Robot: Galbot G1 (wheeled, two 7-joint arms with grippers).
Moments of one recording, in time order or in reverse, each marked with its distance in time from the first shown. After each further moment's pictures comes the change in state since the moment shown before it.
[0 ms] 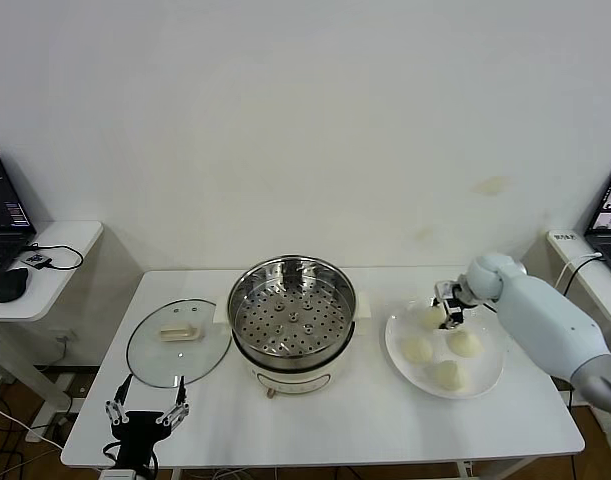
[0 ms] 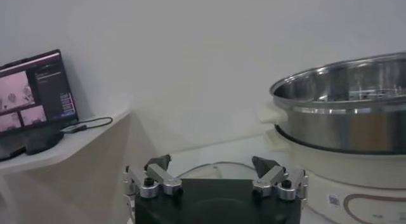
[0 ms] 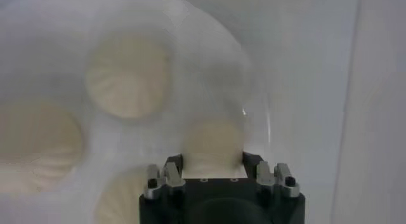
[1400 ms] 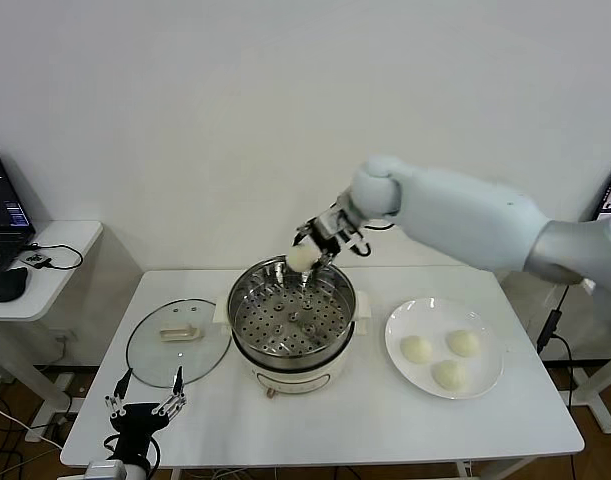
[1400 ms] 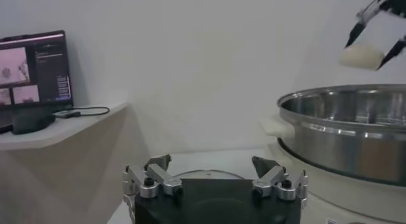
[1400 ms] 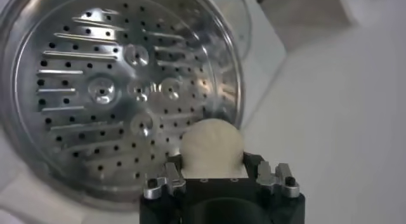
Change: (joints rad) left arm -0.054 0.017 -0.025 0.067 -0.173 -0.065 0.015; right arm 0.565 0.367 -0.682 0.129 0.395 0.254 0.184
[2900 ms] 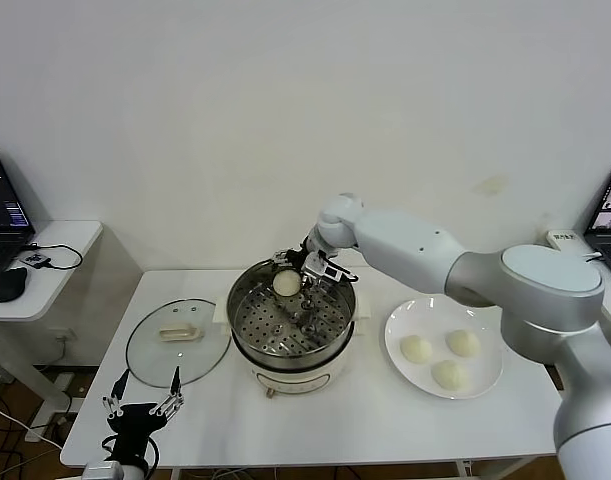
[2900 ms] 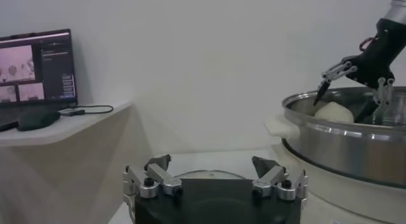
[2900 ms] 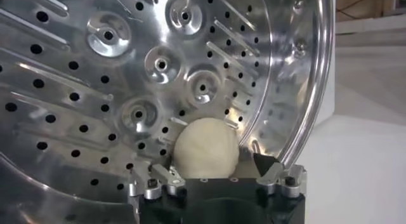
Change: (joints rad) left arm 0.006 -0.002 -0.009 -0.009 -0.006 -0.008 0.002; right arm -0.106 0.142 0.035 -0.231 -0.289 0.263 0.105
